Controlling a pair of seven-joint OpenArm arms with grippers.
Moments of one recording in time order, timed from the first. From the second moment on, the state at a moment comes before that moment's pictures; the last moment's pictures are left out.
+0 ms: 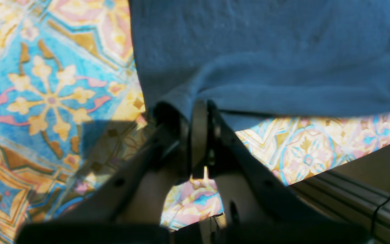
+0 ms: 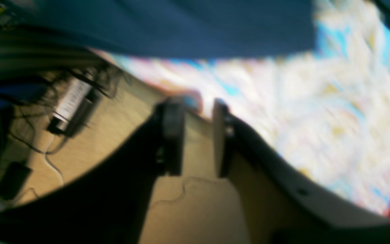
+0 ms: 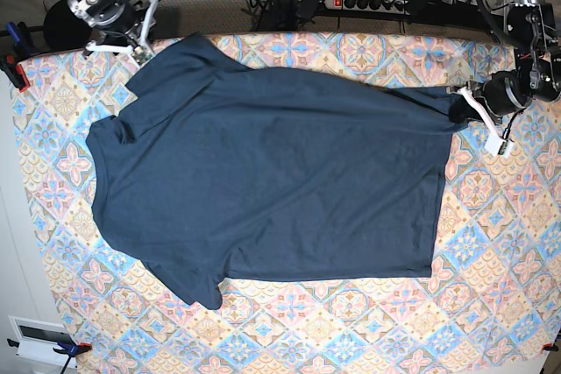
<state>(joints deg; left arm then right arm) 16.8 -33.9 -20.3 95.2 -54.0 -26.6 59.9 -38.6 11.6 20.7 111.8 -6.6 41.4 -39.4</state>
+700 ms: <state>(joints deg) 17.5 -33.9 -20.3 95.1 -54.0 -26.7 59.6 -16.7 12.1 28.5 108.0 13.0 41.2 -50.5</state>
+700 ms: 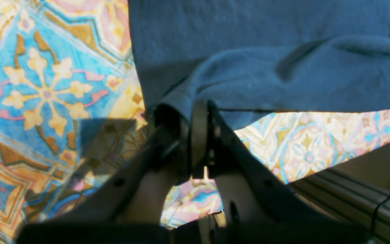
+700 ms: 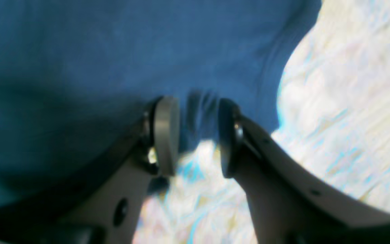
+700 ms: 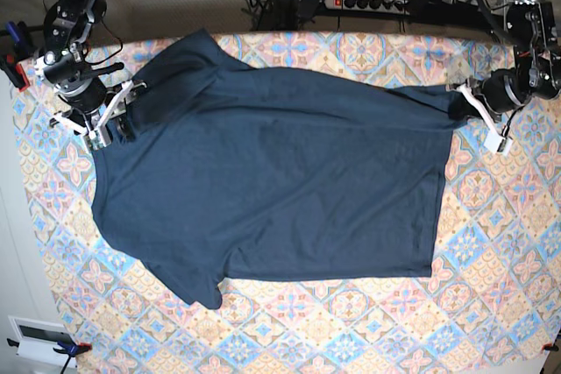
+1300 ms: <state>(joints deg) 17.5 -33.9 -20.3 95.1 -54.0 -26.7 59.6 -22.0 11.8 28.2 103.4 13.0 41.1 -49.8</state>
